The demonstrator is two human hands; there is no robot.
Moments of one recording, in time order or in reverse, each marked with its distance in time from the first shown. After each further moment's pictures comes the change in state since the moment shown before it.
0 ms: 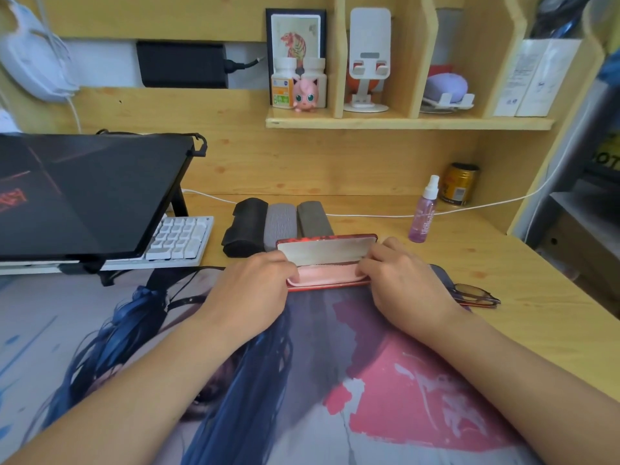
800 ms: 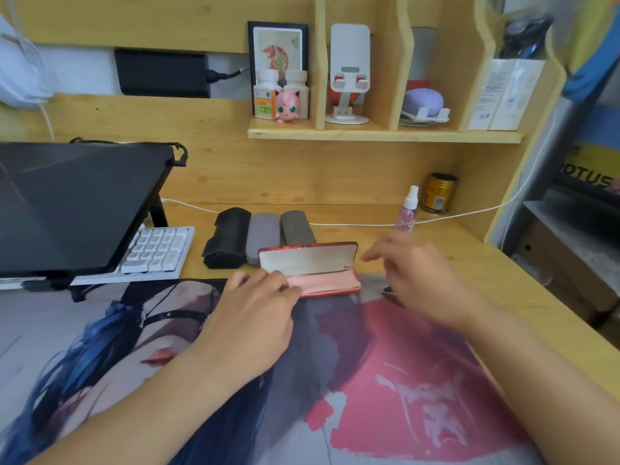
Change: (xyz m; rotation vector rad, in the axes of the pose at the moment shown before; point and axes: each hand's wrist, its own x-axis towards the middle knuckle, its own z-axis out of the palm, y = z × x) left_hand -0.011 0.023 0.013 0.176 0.012 0.128; right_hand -0.004 0.031 -0.050 0.362 -0.086 0.141
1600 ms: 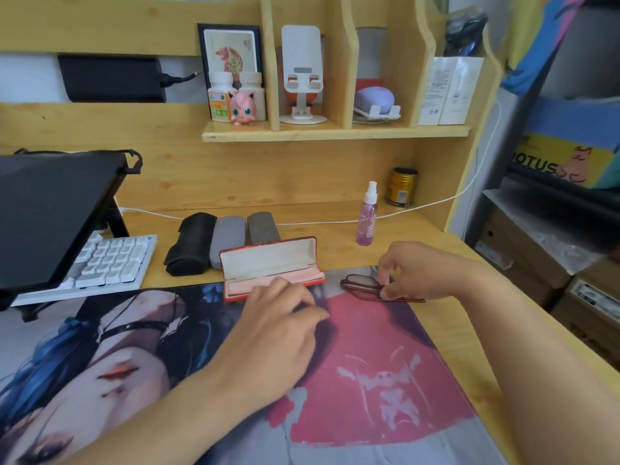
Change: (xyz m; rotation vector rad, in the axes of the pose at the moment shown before) left_hand 0.004 0.062 0.000 -0.316 0.124 0.193; right_hand -0.010 0.046 -0.039 -0.085 -0.514 0.347
